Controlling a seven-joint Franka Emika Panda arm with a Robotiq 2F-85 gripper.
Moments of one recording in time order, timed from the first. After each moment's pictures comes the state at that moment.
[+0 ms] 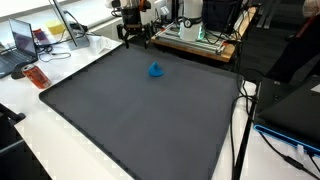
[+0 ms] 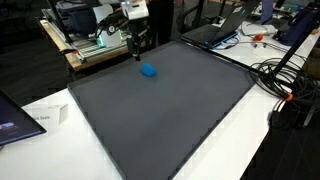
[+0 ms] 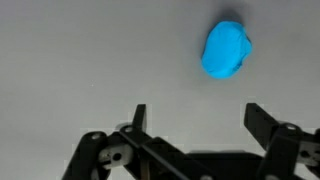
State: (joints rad) arm 0.46 0.52 -0.84 -1.92 -2.51 4.02 2.05
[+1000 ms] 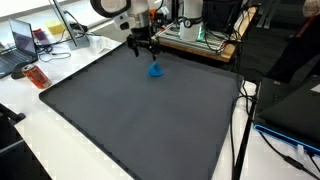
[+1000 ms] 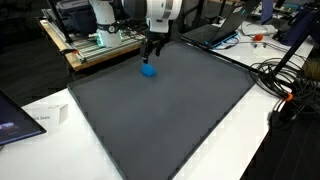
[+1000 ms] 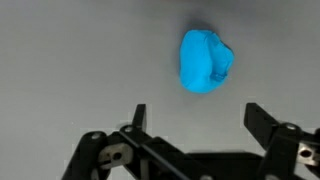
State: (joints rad) arm 0.66 0.84 -0.94 -1.71 -2.51 4.21 2.45
